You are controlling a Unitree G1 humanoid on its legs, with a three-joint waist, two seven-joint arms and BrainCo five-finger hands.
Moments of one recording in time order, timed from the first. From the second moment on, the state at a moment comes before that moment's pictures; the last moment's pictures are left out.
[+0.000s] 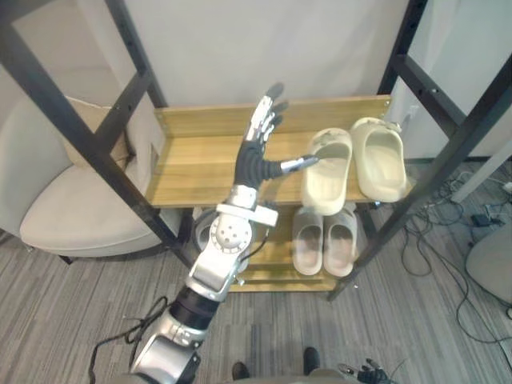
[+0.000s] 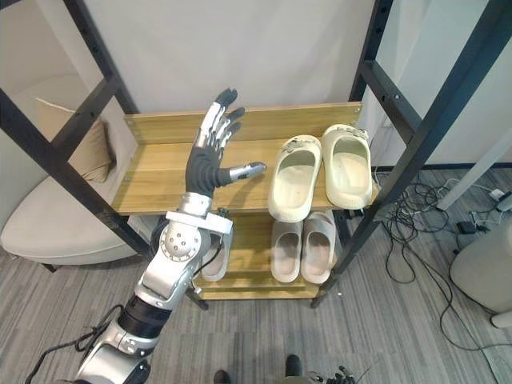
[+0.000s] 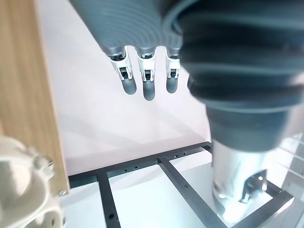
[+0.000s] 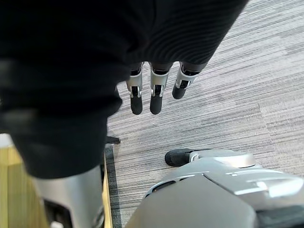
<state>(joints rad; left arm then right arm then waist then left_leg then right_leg) -0.34 0.07 -0.39 -0.10 -0.11 -0.16 0.21 0.15 -0.13 -0.14 1.05 0.04 -0.06 -0.09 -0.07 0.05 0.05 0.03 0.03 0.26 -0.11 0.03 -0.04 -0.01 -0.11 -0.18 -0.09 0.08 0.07</state>
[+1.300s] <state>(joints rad) -0.25 0.10 -0.57 0.18 -0.19 -0.13 0.08 0.08 -0.12 -0.04 1.08 0.04 -0.05 -0.10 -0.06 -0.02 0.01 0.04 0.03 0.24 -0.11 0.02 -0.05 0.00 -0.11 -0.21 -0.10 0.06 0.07</state>
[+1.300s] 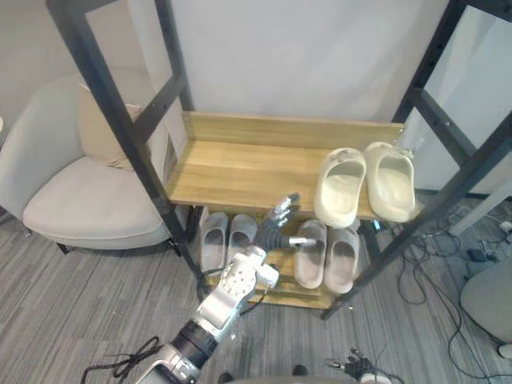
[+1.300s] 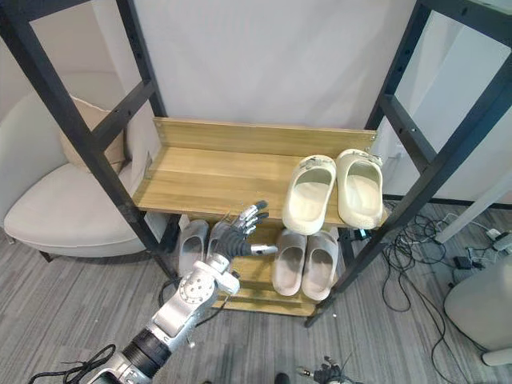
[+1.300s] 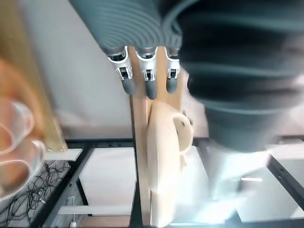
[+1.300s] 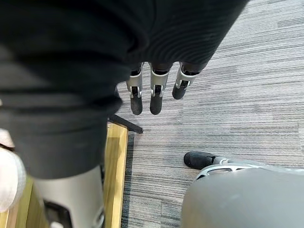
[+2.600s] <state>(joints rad) -0.41 0.06 -0.56 0.31 -0.22 -0.12 0.10 0.06 -0.09 -0.12 1.07 0.04 -0.05 -0.10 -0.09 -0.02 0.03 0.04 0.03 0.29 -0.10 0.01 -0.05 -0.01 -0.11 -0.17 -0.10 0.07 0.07</state>
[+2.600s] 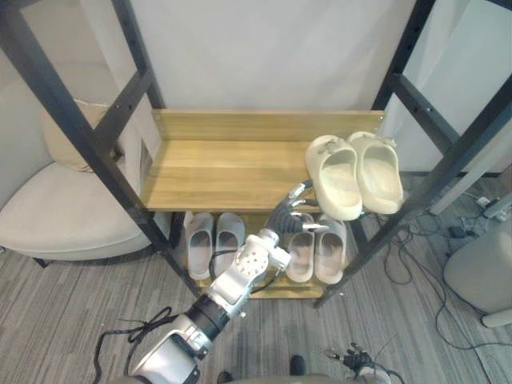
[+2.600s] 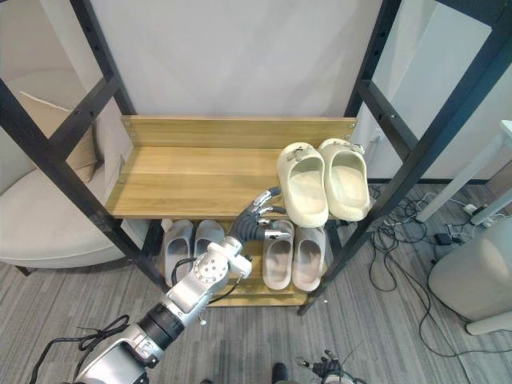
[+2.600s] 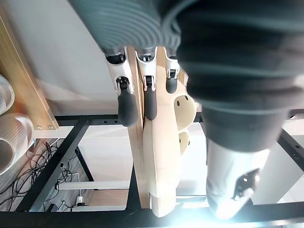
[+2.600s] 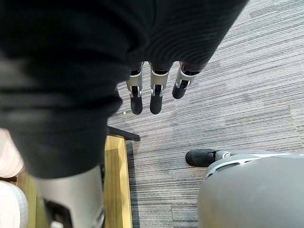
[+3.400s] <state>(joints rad) -0.23 0.12 -0.43 -0.11 -0.44 -0.11 0.06 0.03 -0.06 -0.03 1.06 0.04 -0.03 -0.08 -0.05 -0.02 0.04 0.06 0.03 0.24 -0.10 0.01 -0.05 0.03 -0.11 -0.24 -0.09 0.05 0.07</state>
